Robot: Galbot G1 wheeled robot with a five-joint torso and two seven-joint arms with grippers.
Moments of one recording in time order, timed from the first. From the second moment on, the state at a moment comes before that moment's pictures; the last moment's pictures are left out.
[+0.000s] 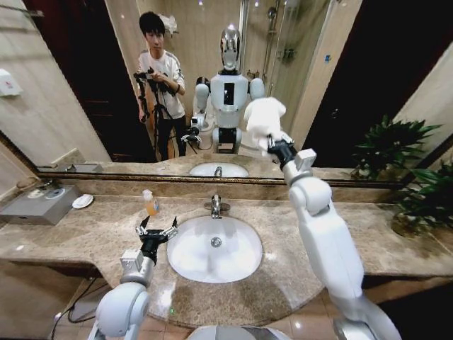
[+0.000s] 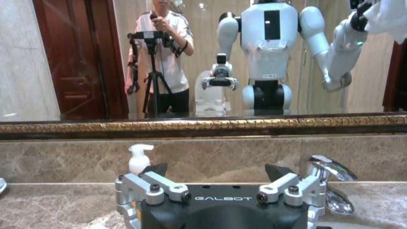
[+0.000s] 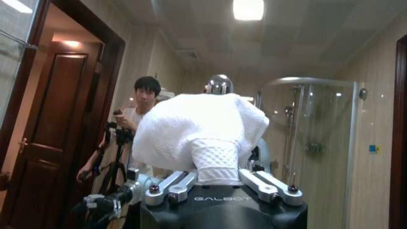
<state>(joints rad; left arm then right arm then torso) 1.68 -1.40 -0.62 -2.34 -0.15 0.32 -0.09 -0.69 1.26 0.31 1.95 0.24 -0.42 0.04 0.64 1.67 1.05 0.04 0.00</state>
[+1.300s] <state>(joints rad) 1.68 -1.40 -0.62 -2.34 -0.15 0.32 -0.09 -0.82 1.26 0.36 2.03 0.23 -0.39 0.06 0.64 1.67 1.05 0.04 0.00</state>
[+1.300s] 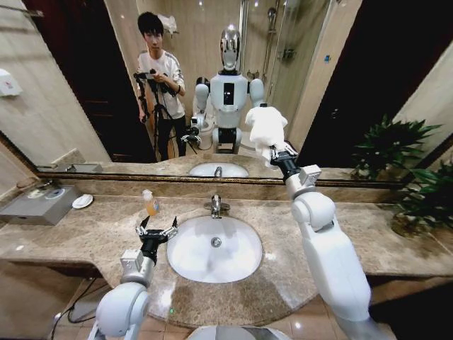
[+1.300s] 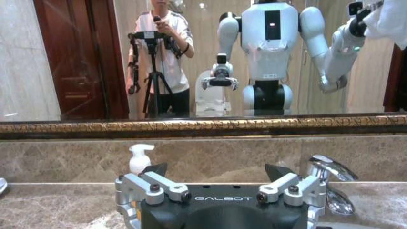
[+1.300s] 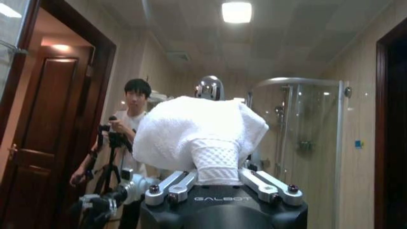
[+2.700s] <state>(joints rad) 1.68 -1.40 -0.62 -2.34 -0.15 0.32 -0.09 -0.93 1.29 0.34 2.10 0.20 -0.38 0.03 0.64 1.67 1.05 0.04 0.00</state>
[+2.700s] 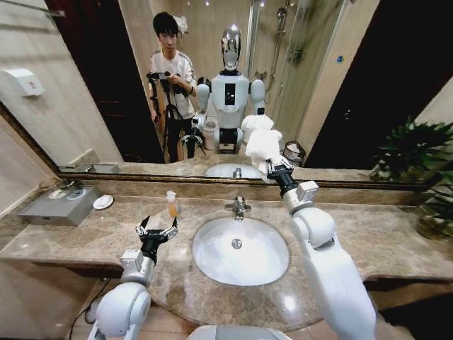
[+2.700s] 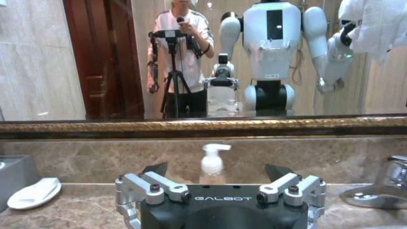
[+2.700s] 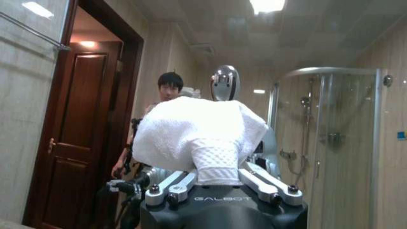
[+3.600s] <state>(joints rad) 1.68 -1.40 -0.62 -2.34 -0.15 0.32 -0.09 -0.47 1.31 0.21 1.98 0.38 -0.52 0.14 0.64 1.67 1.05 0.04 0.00</state>
